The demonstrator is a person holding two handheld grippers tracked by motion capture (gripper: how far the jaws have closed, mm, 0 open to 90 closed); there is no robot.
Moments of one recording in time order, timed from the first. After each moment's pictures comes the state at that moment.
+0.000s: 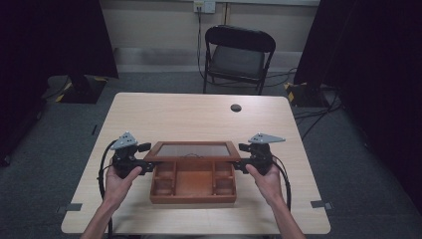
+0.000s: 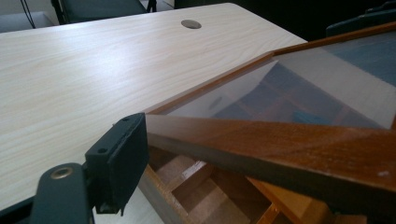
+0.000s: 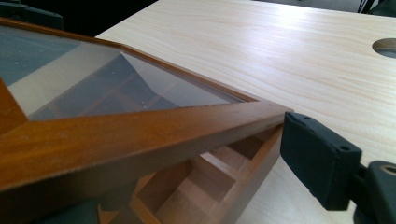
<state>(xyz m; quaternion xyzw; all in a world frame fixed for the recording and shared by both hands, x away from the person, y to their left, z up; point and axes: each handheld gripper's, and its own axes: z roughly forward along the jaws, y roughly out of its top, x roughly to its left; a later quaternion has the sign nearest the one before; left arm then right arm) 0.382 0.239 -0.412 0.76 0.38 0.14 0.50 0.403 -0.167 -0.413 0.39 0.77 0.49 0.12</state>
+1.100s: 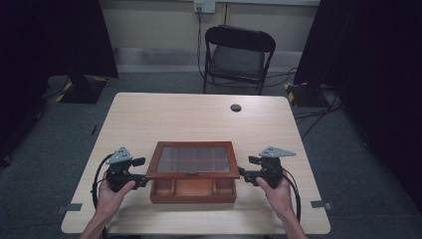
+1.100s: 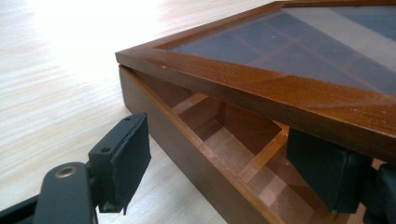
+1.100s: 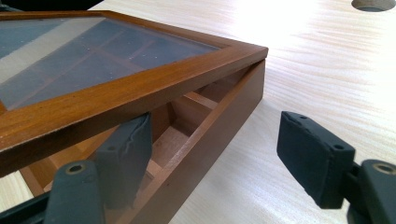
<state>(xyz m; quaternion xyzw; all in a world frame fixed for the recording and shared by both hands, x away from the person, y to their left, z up) 0.360 0.256 -0.446 0.78 0.38 0.12 0.47 0.379 -0.198 -0.440 0.41 0.77 0.47 0.12</state>
